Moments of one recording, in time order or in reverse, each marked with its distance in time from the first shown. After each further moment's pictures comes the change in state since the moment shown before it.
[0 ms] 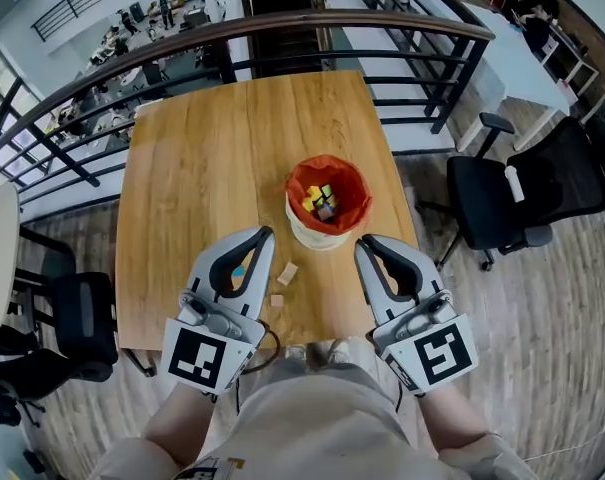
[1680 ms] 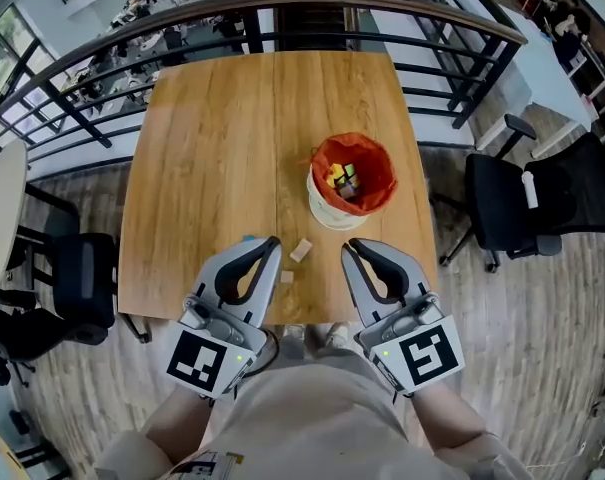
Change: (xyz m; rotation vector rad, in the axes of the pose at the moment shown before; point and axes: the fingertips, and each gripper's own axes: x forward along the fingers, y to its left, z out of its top) left arm -0.048 -0.001 -0.031 -0.079 0.065 0.046; right arm 0.017 0.056 -0.034 0.041 0.076 0.127
